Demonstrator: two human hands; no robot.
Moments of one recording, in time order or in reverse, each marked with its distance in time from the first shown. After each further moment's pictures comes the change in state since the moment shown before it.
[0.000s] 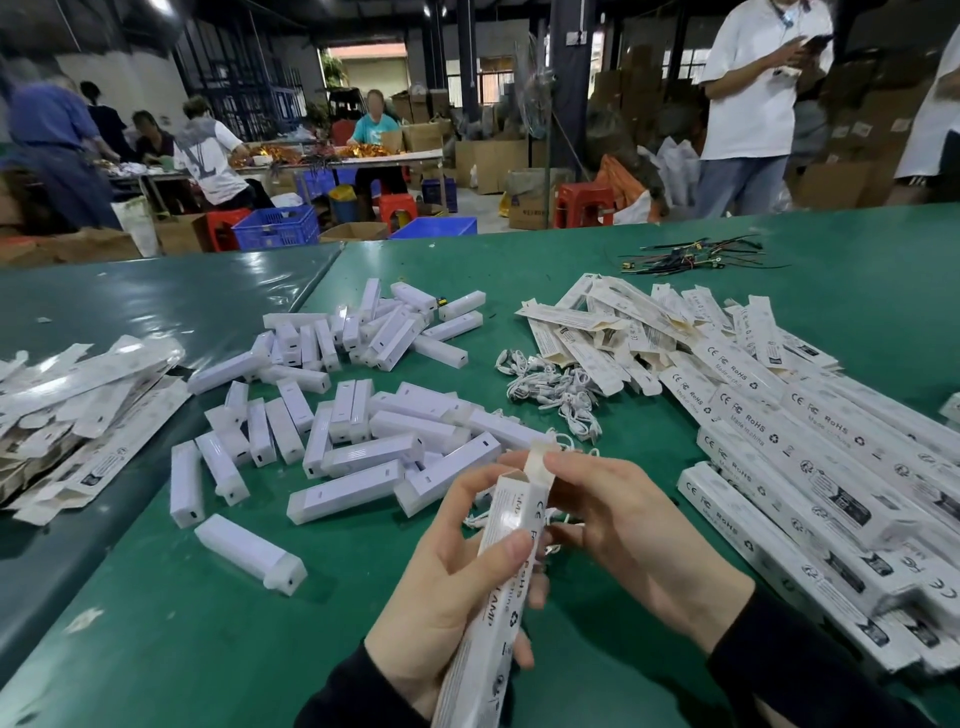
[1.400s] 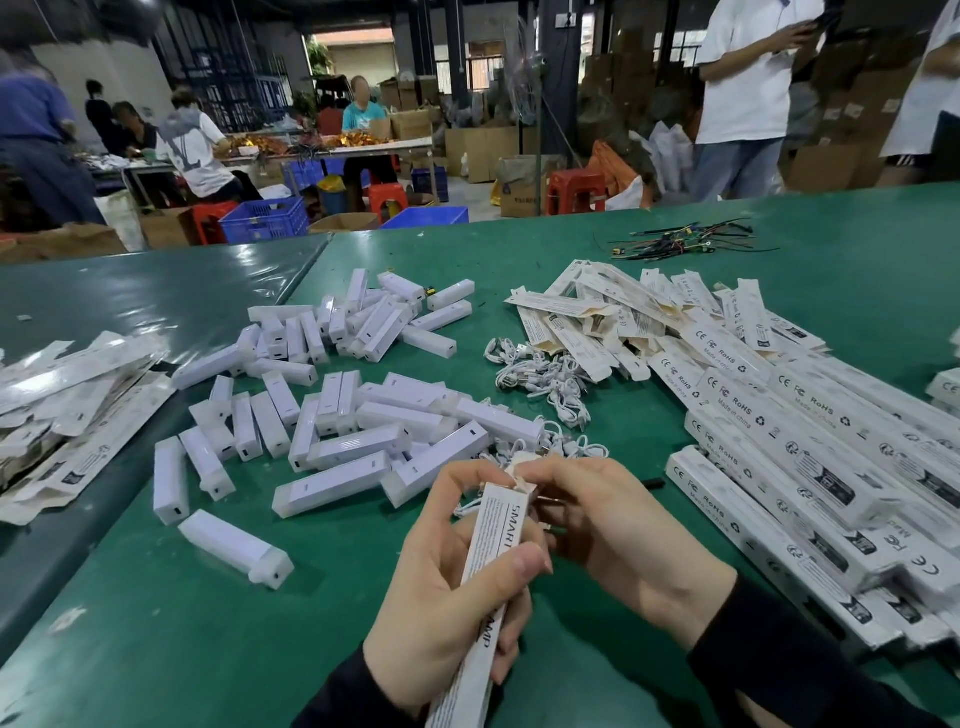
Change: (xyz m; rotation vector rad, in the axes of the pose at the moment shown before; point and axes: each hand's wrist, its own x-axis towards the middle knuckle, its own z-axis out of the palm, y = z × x) left_hand -0.001 -0.009 0.004 0.091 -0.089 0.185; right_hand -0.001 0.005 0.006 0.070 0.076 0.119
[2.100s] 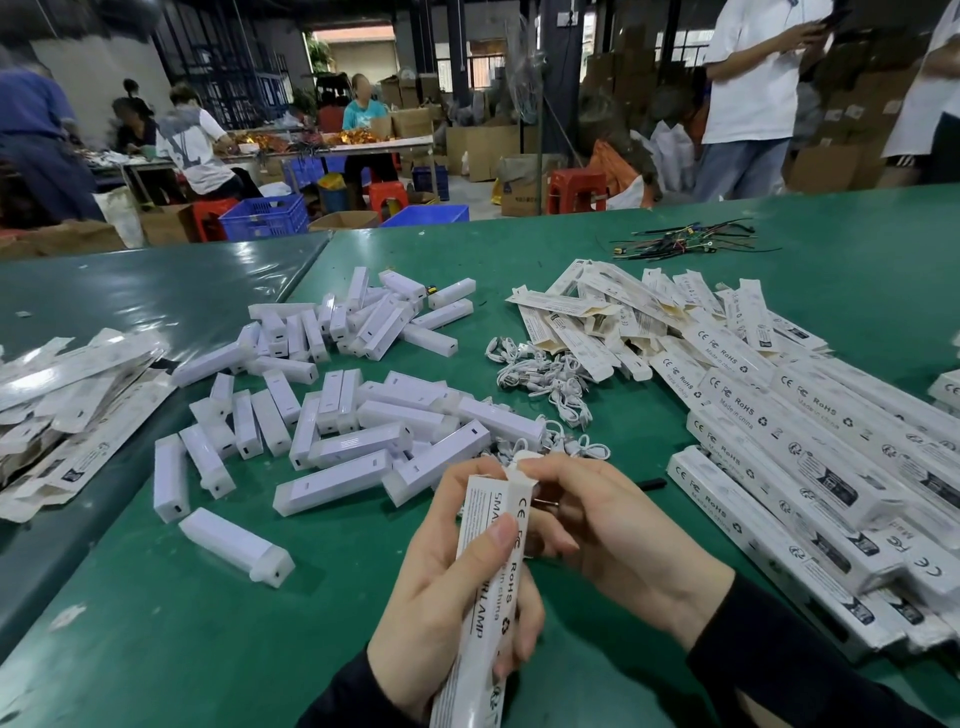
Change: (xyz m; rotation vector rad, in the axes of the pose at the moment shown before) left_hand -0.001 -0.004 -0.003 -0.145 -0.070 -0.003; right_hand -0.005 -0.005 0.008 0.057 -0.041 0.038
